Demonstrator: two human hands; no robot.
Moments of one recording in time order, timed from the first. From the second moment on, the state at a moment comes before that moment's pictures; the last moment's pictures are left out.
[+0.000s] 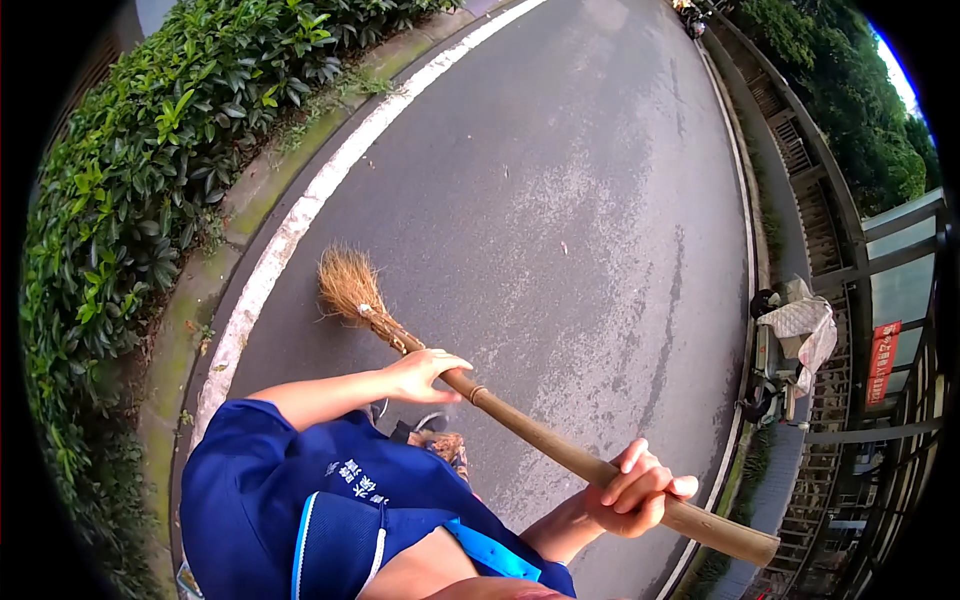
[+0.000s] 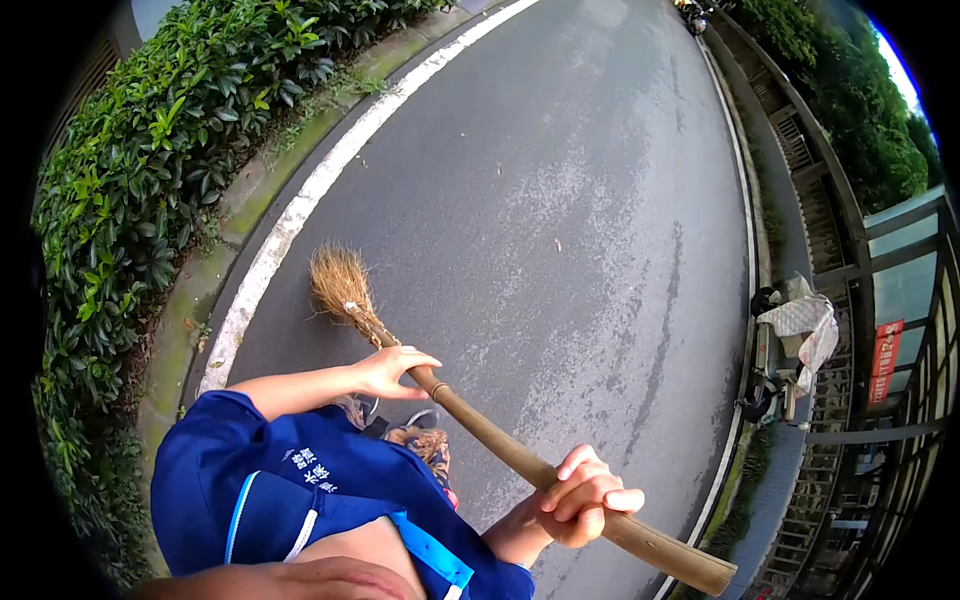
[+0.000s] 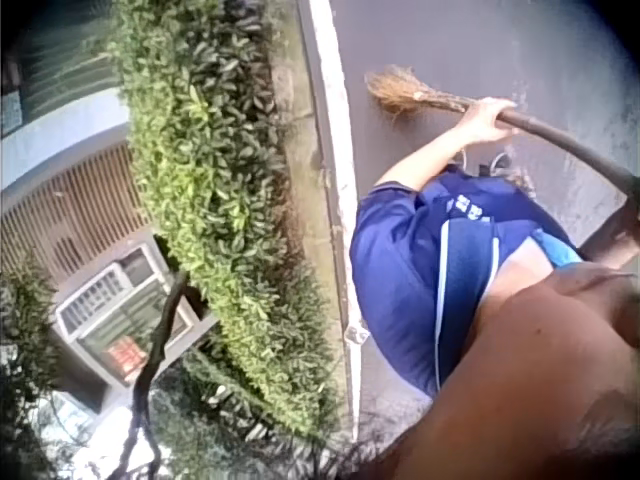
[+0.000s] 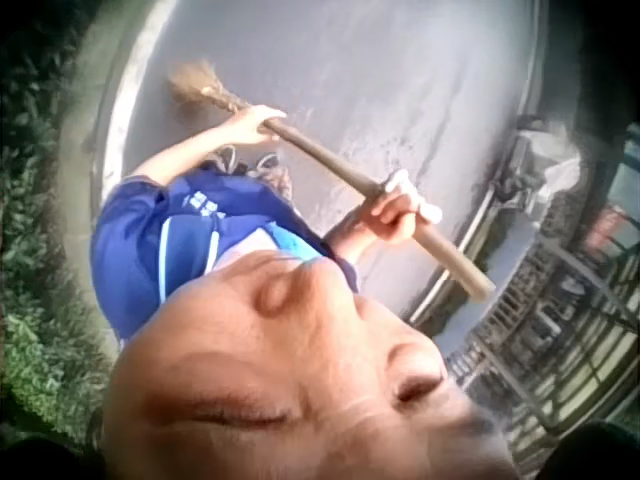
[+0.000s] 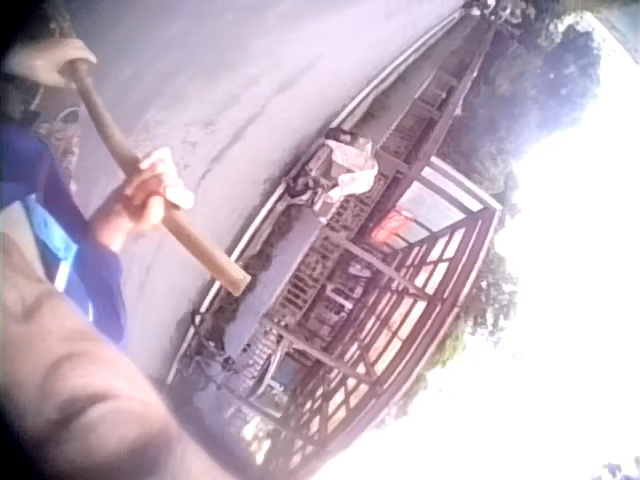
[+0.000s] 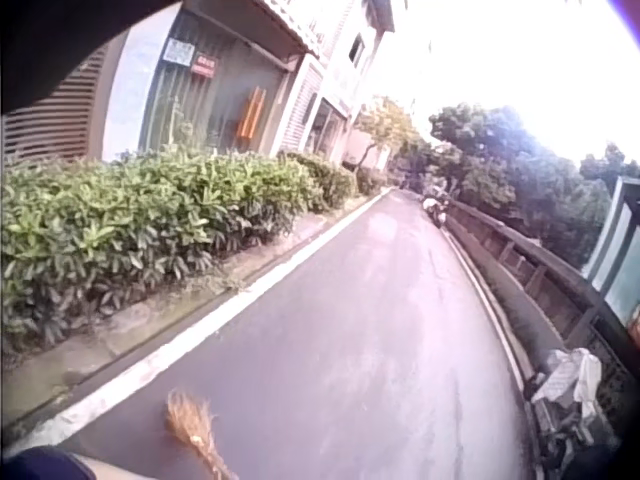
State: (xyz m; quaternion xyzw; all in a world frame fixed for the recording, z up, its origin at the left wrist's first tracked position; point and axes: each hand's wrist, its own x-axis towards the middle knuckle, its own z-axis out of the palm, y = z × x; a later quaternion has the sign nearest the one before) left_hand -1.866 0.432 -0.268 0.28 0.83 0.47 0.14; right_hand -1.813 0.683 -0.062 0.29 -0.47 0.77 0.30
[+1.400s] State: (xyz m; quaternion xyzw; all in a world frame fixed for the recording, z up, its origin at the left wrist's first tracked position) left_hand -2.186 0.648 -0.370 0.52 0.79 0.24 0.21; right_hand -1.866 0.815 -0.160 -0.11 -0.50 0.70 0.49
